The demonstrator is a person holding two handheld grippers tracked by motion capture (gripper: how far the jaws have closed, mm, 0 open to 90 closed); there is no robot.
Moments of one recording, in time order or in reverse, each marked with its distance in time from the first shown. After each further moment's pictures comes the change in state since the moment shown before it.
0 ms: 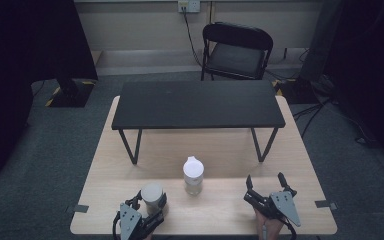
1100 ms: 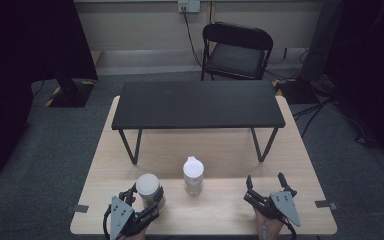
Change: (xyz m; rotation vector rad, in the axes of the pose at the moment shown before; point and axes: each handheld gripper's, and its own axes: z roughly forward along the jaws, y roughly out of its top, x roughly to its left) left arm 0.015 0.038 -0.005 -0.061 -0.056 0.016; right arm 0.000 0.000 0.000 0.001 -0.003 0.001
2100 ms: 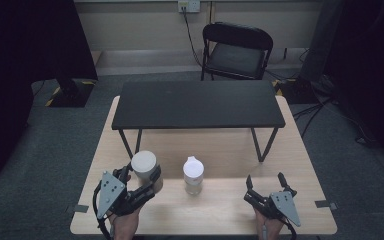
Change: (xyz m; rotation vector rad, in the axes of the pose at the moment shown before) left arm 0.024 0.069 0.026 -0.022 -0.062 0.011; right arm 0.000 0.000 0.000 -0.001 0.003 -0.001
